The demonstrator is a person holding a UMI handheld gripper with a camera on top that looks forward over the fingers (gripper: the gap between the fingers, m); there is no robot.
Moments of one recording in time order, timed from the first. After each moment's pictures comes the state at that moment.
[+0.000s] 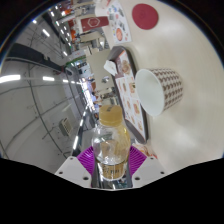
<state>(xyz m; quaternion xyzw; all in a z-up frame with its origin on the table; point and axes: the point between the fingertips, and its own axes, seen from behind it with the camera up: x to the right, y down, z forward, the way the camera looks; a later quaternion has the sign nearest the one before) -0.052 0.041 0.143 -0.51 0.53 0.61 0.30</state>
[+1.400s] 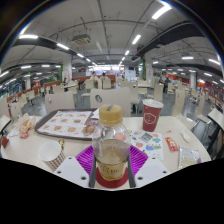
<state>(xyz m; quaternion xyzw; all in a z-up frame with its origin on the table) 0.238 0.021 0.054 -0.83 0.01 0.00 0.55</state>
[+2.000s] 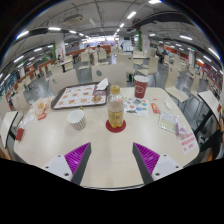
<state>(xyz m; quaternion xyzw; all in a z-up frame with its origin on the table) 0.212 -0.181 0.093 -0.92 0.05 0.01 0.40</state>
